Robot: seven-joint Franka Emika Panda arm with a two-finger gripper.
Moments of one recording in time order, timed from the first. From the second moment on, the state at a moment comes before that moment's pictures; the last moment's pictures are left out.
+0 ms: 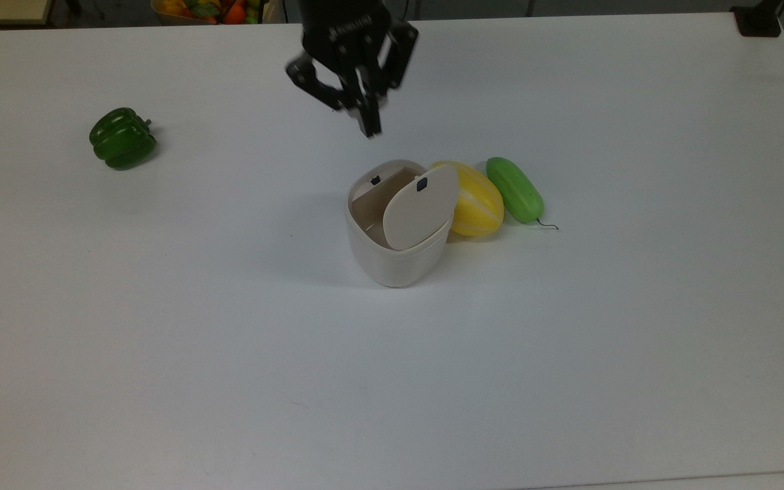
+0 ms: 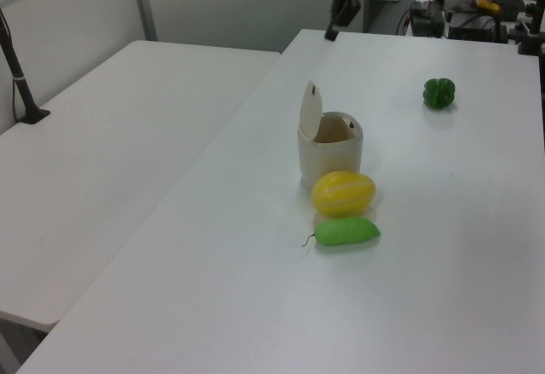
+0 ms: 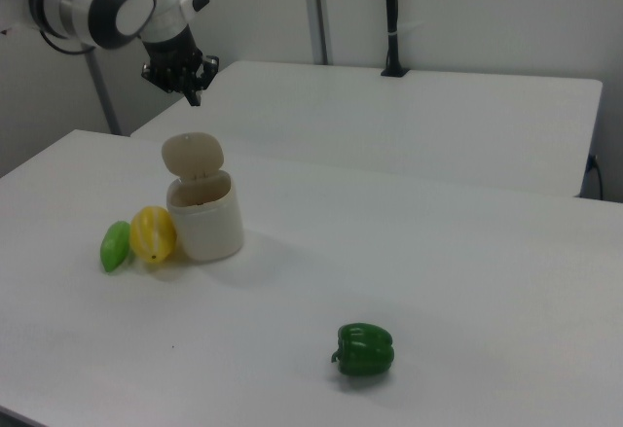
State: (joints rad) arm 0.12 0.21 0.01 -1.47 0.19 2.08 -0.45
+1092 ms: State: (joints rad) arm 0.19 0.35 0.01 -1.45 0.18 2.18 -0.45
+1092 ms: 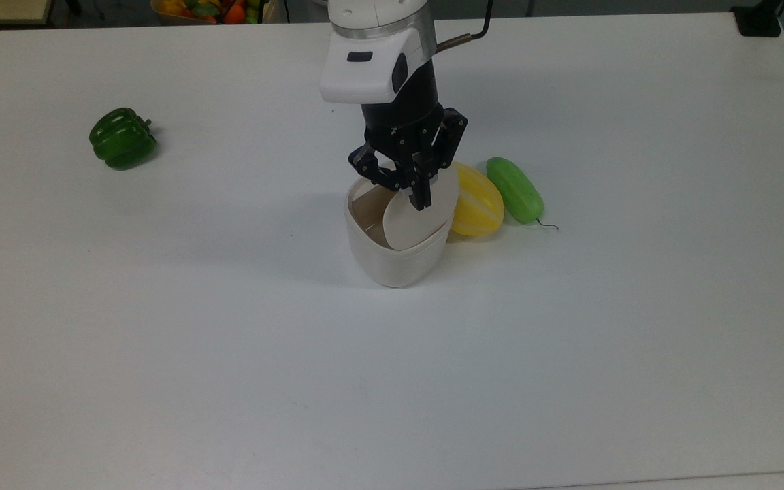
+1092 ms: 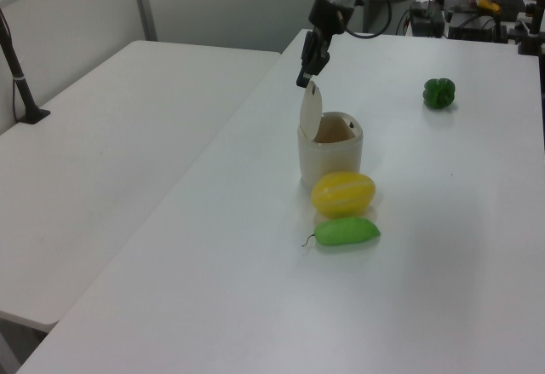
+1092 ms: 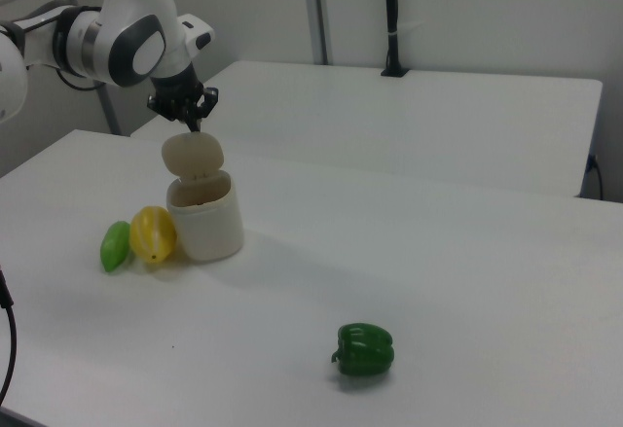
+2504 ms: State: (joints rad) arm 0.18 0.40 -0.02 -1.51 0.07 1.98 -0.49
